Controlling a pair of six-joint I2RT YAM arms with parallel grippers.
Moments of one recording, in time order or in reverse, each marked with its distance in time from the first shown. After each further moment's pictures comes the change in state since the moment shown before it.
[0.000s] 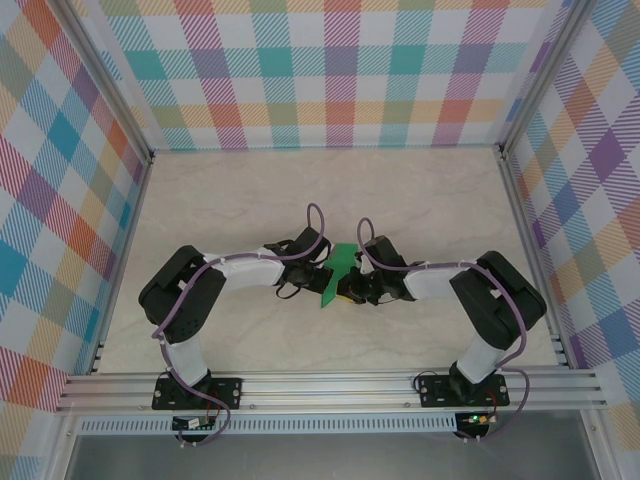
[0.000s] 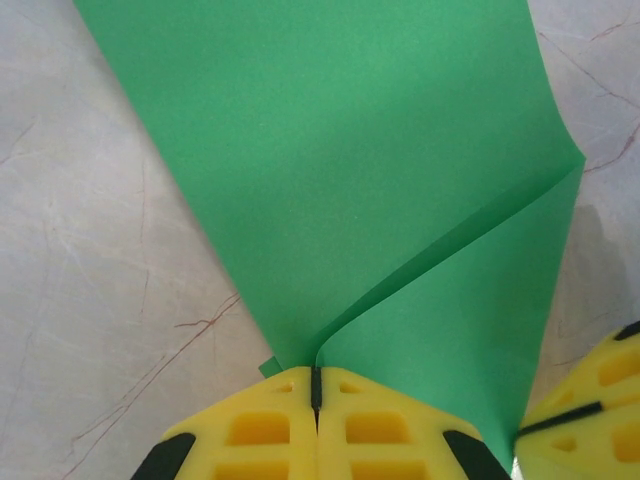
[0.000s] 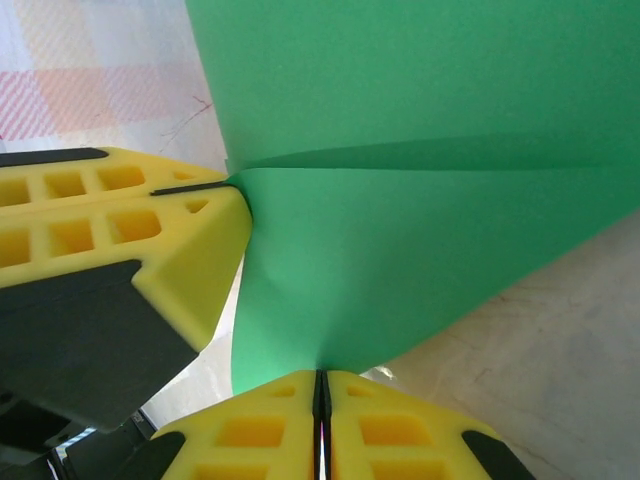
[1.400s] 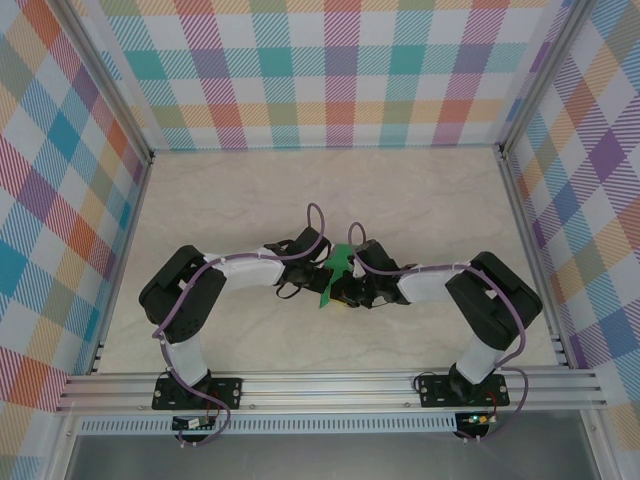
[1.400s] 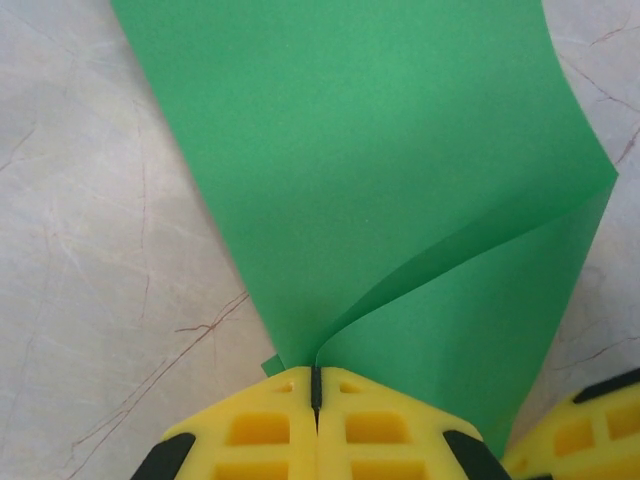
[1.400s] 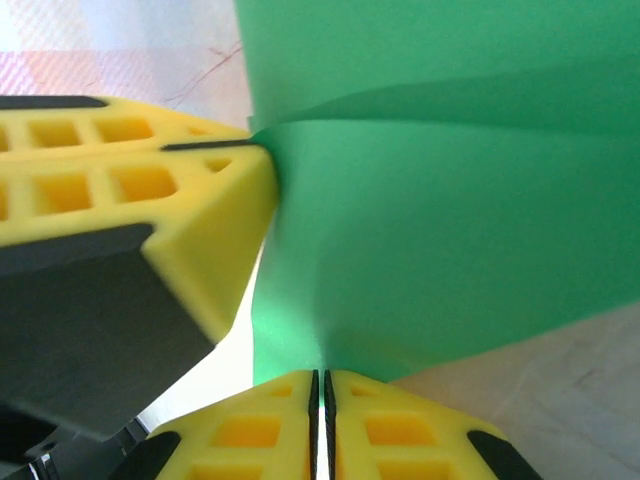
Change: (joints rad) left arm 0.000 0.002 0.000 0.004 -0.001 0.000; right arm 0.073 -0.003 0.013 0.004 0.050 0.027
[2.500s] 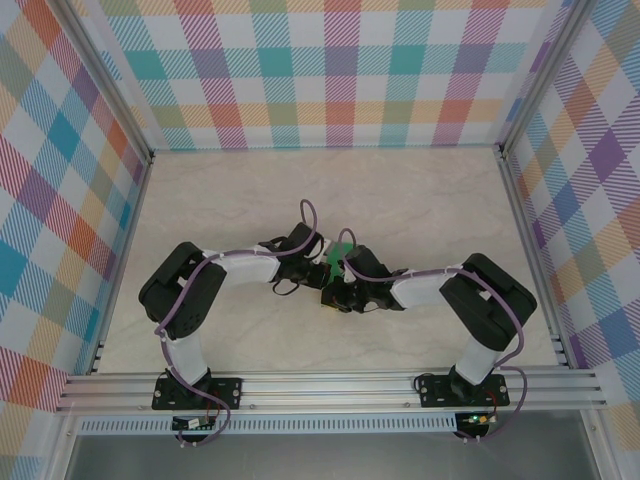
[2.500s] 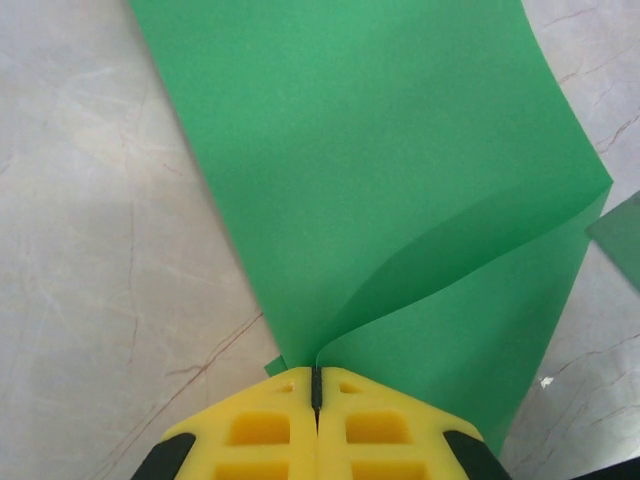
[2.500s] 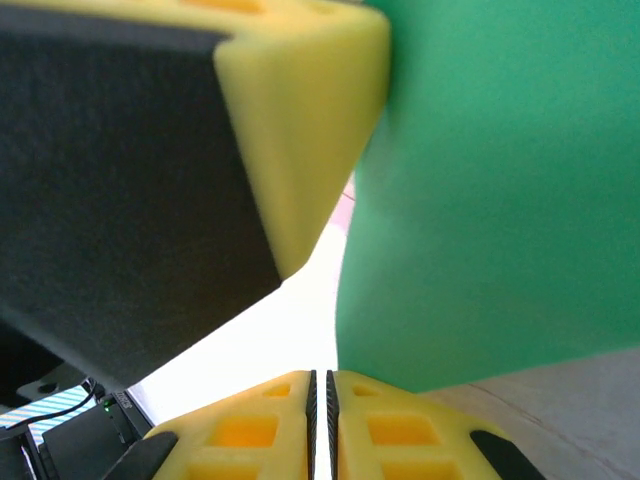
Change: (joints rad) left arm 0.061 0.021 -0.020 0.086 0.139 -0.001; right arm 0.081 0.029 0.008 0.053 0.032 0.034
